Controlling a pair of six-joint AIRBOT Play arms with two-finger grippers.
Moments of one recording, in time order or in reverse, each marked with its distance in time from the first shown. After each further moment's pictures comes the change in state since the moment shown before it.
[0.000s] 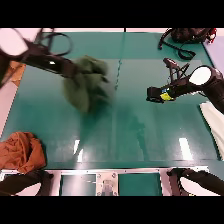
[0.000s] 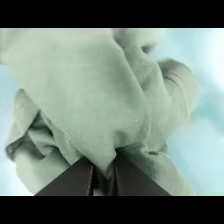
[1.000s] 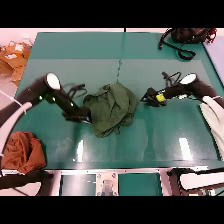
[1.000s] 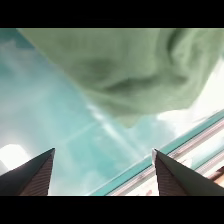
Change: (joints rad) left arm 0.050 -0.170 -0.473 -0.336 -0.162 -0.067; right arm -0.182 -0.407 0.015 0.345 -0.073 -0.201
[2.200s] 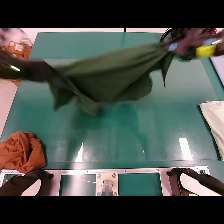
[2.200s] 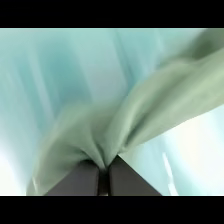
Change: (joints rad) left arm 0.181 0.498 0.395 0.142 0.053 -0.023; right arm -0.077 0.463 0.447 0.209 0.204 -0.118
